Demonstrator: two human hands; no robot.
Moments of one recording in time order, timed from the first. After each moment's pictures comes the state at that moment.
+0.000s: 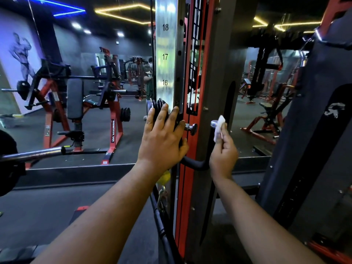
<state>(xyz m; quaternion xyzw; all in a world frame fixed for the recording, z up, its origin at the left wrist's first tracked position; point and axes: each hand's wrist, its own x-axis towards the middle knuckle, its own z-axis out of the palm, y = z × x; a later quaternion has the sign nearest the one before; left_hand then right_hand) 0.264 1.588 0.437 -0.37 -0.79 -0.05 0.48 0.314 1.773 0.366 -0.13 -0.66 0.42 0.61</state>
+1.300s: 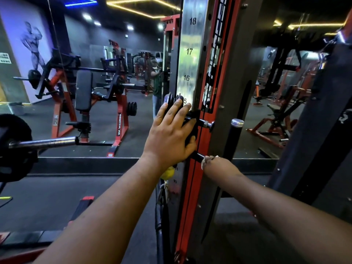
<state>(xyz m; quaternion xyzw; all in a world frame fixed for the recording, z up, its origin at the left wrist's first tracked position) 0.238 1.550 0.432 -0.42 -0.75 -0.13 0.49 0.289 1.768 0.330 0.02 -0.93 -0.36 0.07</state>
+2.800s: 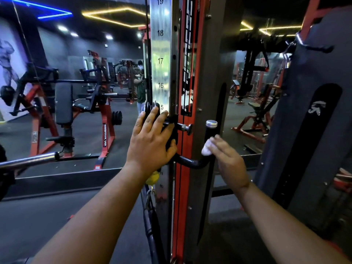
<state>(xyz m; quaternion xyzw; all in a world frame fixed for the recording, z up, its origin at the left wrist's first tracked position) 0.248 1.562 0.429 -0.40 -0.75 -0.12 0.50 0.363 1.826 0.341 0.07 -0.85 0.01 0.52</state>
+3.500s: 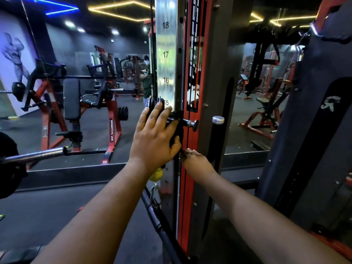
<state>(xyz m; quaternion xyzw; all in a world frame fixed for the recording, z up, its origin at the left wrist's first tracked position) 0.246 1.559 0.429 -0.40 -0.75 -0.12 0.51 0.262 1.762 0.309 -0.02 -0.95 -0.18 0.25</state>
